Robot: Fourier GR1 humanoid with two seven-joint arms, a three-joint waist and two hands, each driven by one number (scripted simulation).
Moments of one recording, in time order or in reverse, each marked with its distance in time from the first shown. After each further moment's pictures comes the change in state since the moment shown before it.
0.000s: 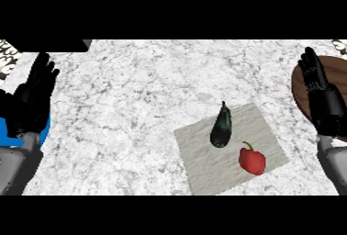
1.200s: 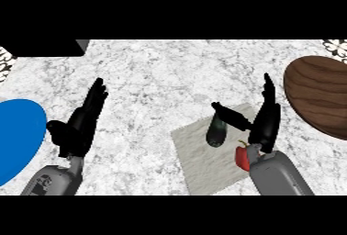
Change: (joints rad) left arm 0.103 -0.167 -0.182 -0.036 -0.061 -0.051 -0.078; right arm -0.026 0.321 0.216 -0.053 0.655 -0.637 0.918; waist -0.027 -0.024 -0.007
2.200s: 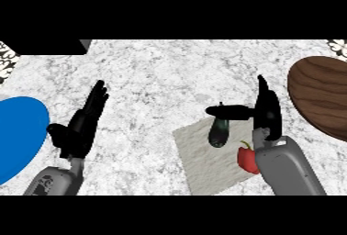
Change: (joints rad) left arm 0.016 -0.026 0.028 0.027 -0.013 -0.053 -0.040; right arm -0.104 0.026 -0.102 -0.078 -0.010 0.442 0.487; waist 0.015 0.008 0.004
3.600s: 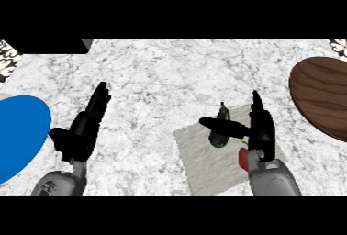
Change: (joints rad) left arm 0.036 -0.087 0.060 -0.050 -0.109 -0.063 0.039; right arm 0.175 0.150 -0.027 -0.087 -0.030 -0.079 -0.146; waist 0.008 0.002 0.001
